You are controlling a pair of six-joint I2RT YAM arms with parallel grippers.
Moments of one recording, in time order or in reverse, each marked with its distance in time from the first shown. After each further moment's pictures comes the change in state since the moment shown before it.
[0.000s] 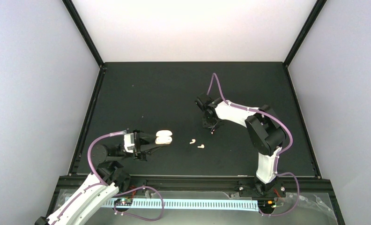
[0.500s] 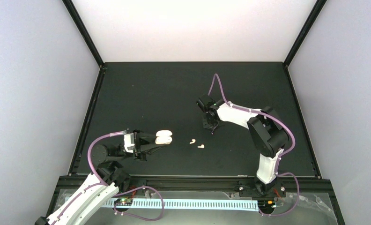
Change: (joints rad) left arm 0.000 0.000 0.000 0.000 0.000 0.005; right arm 0.000 -0.029 -0.043 0.052 -0.003 0.001
